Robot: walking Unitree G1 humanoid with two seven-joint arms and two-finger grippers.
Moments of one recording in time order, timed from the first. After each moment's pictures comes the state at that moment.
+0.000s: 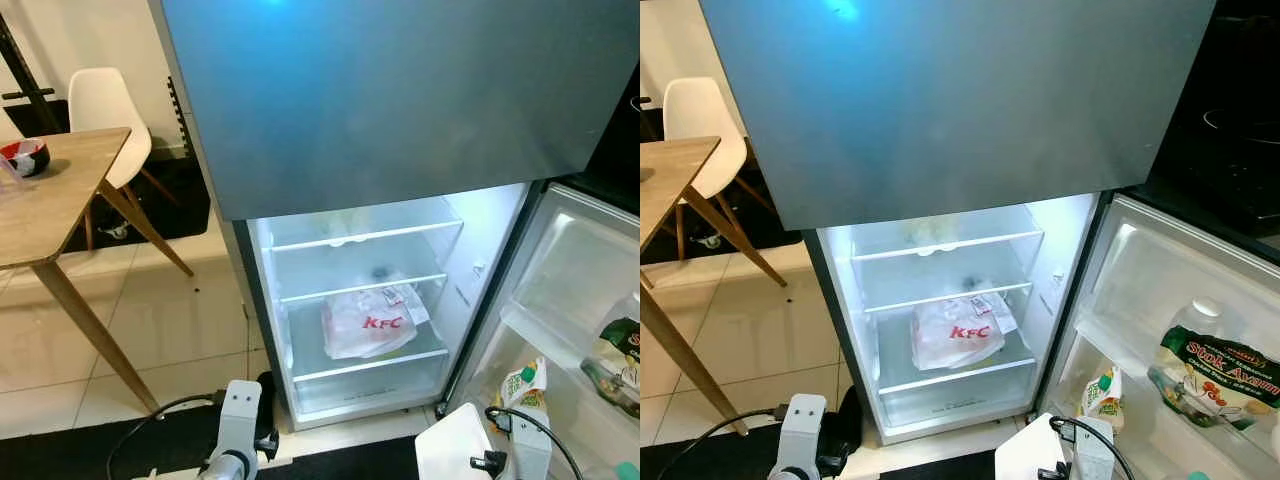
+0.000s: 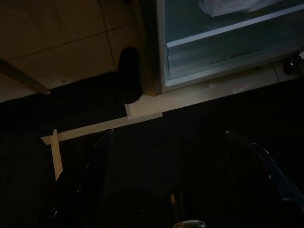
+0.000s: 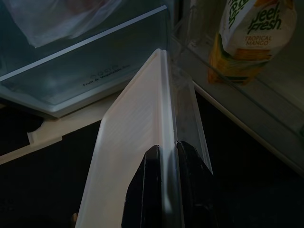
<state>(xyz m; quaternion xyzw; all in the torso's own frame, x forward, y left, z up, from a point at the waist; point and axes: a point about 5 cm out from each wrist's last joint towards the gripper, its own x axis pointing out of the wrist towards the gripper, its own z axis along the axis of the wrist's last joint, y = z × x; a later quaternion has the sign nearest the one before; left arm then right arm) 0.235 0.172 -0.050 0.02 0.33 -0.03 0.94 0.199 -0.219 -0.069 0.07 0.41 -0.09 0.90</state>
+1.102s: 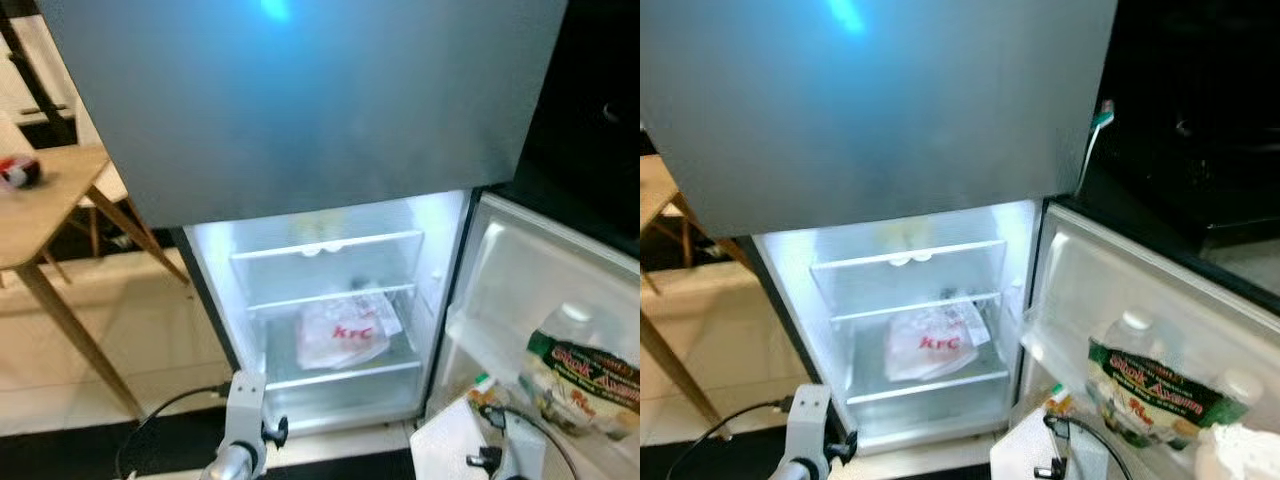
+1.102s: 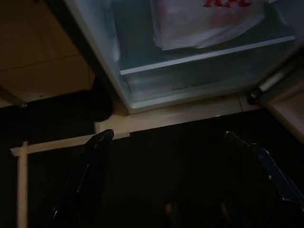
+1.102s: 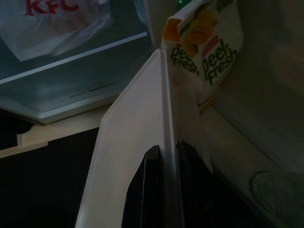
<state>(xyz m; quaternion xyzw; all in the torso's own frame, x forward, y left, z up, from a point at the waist) 0.239 0.163 -0.046 0.00 0.31 -0.05 0.95 0.204 -0.220 -0.066 0.05 0.41 -0.07 0.91</state>
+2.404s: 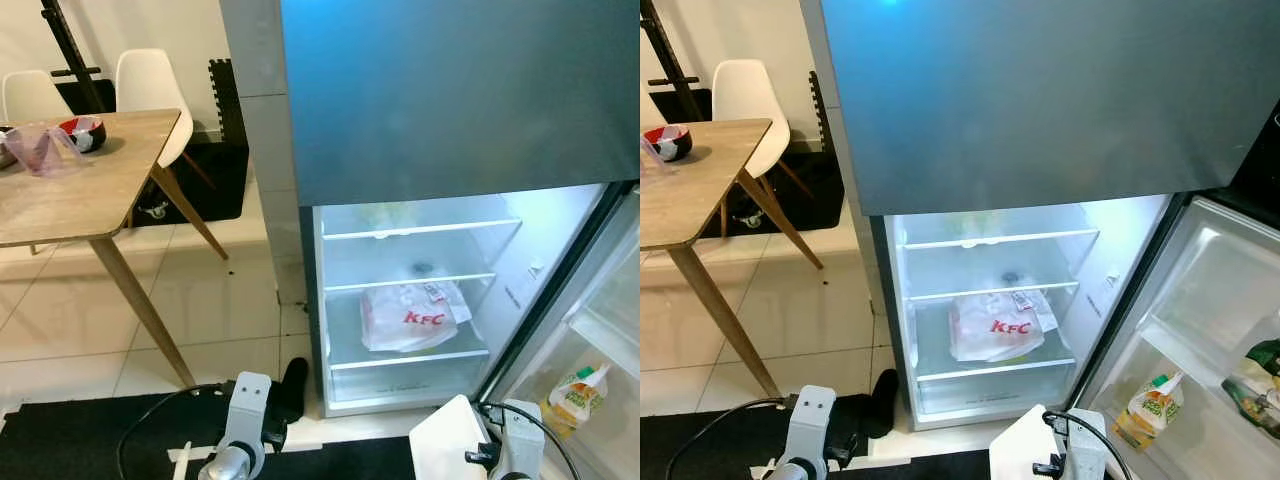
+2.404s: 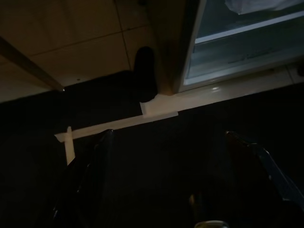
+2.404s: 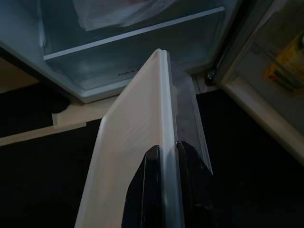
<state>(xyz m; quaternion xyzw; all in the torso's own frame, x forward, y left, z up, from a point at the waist) 0.240 0.163 -0.045 0.04 0.31 -0.07 0.95 0.205 -0.215 -0.066 0.06 0.41 -0.07 0.91</state>
